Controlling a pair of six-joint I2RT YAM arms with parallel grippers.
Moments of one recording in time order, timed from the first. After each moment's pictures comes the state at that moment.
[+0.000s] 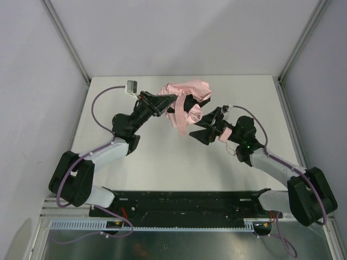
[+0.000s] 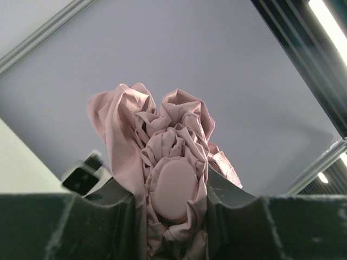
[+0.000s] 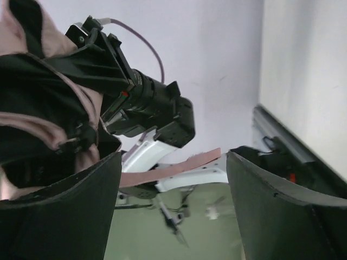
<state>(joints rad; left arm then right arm) -0.47 1.41 0.72 1.26 0.43 -1.36 0.41 1.18 0.59 0.58 -0.70 1.59</state>
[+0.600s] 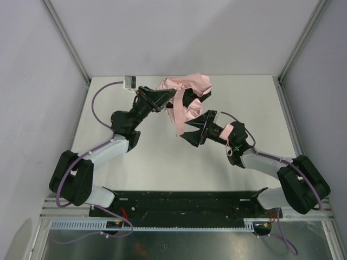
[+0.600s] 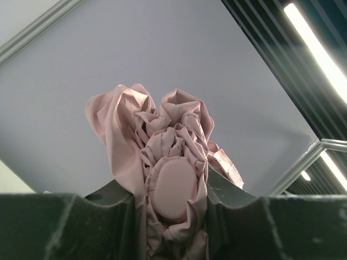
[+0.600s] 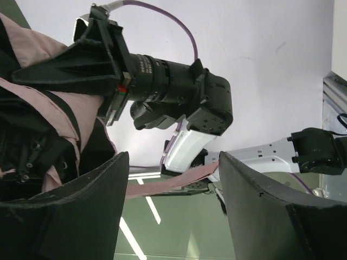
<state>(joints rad) -0.47 1.42 0.80 1.28 0.43 -1.42 0.59 1.36 0.57 1.00 -0.59 2.01</state>
